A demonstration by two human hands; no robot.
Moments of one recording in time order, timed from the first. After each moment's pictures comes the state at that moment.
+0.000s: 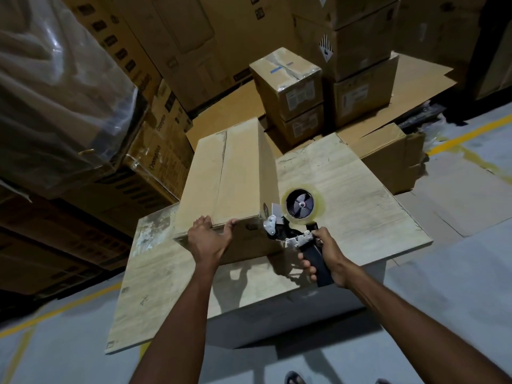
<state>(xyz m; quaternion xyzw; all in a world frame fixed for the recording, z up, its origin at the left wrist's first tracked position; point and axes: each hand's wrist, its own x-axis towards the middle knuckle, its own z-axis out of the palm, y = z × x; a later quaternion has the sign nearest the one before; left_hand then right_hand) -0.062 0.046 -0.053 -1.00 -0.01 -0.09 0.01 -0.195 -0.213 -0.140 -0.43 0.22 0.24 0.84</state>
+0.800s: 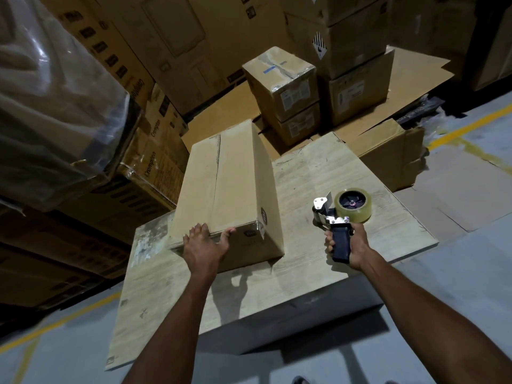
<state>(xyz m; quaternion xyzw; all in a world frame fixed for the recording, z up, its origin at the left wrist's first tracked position) -0.050 0.046 -0.057 -0.99 0.01 -0.09 0.07 -0.142 -0.286 -0.219 -0.20 0.30 0.09 0.93</state>
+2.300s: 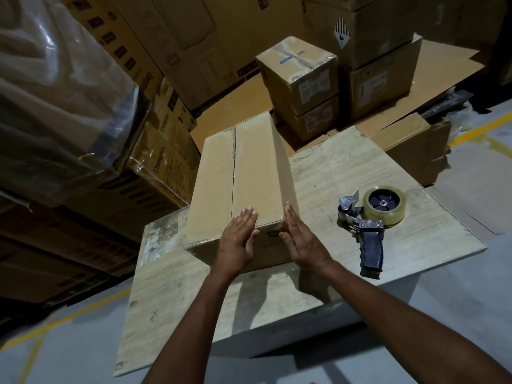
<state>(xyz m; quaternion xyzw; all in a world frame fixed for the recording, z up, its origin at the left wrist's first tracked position) -0.014 0.066 -0.098 -0.90 0.38 -0.12 -0.16 -0.075 -0.133 -0.193 -0.83 -0.10 -0.29 0.47</state>
